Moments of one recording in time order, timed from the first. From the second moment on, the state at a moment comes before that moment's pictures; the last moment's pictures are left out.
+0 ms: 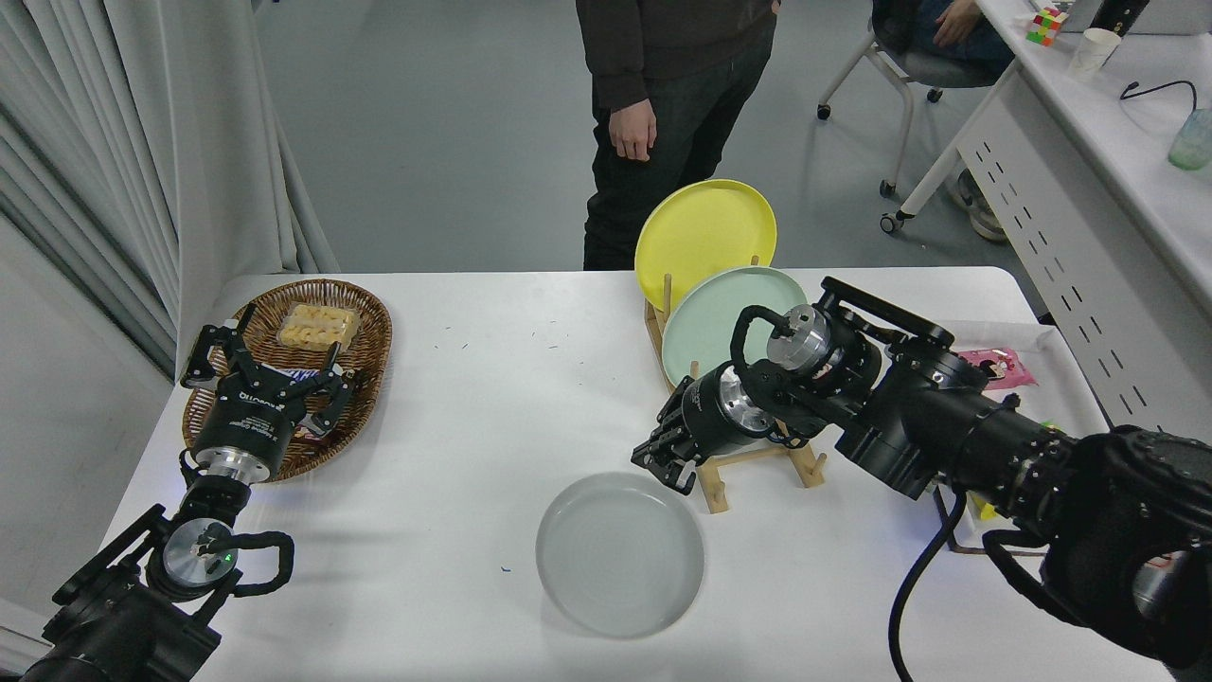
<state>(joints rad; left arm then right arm) -0.40 0.28 -1.19 -0.62 0.14 -0.57 -0.39 1.08 0.00 0.34 0.62 0.49 -0.46 -0.78</state>
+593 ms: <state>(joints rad) -0.40 0.28 -1.19 -0.62 0.14 -0.57 -0.39 1.09 0.00 0.34 0.62 0.49 -0.28 -0.78</state>
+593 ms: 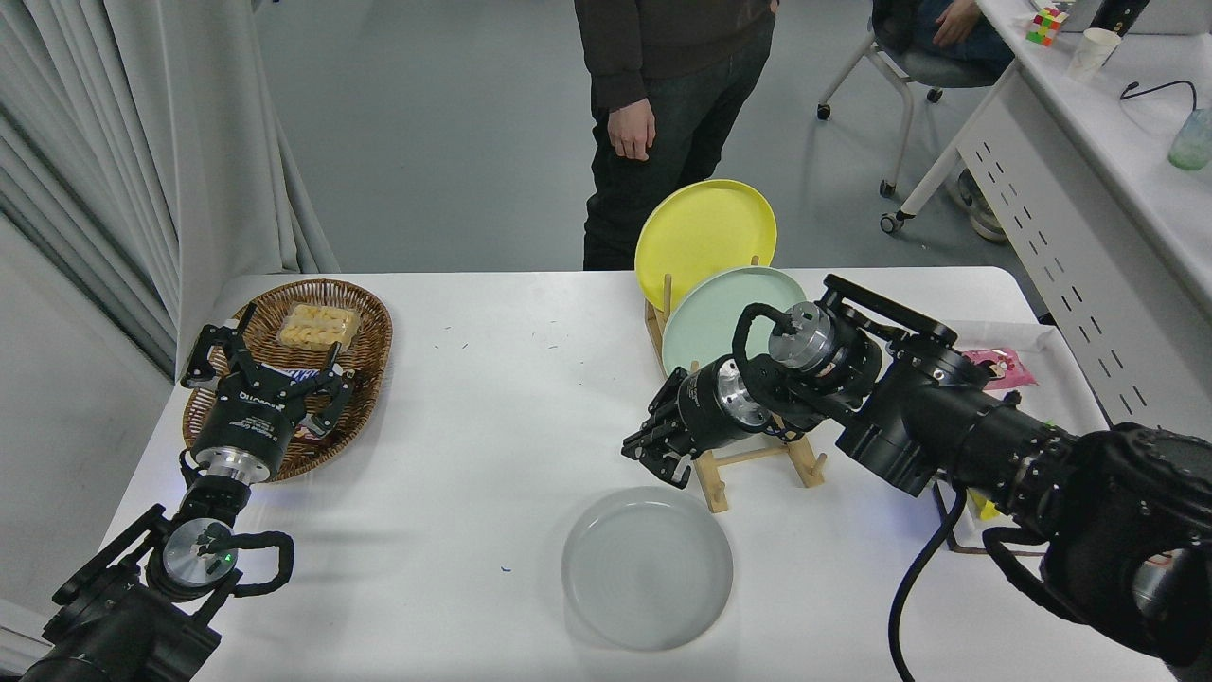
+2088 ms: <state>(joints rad) -0.40 0.28 -1.19 -0.62 0.14 -0.57 -0.39 1.24 -0.23 0.69 0.57 0.48 0.84 -0.78</state>
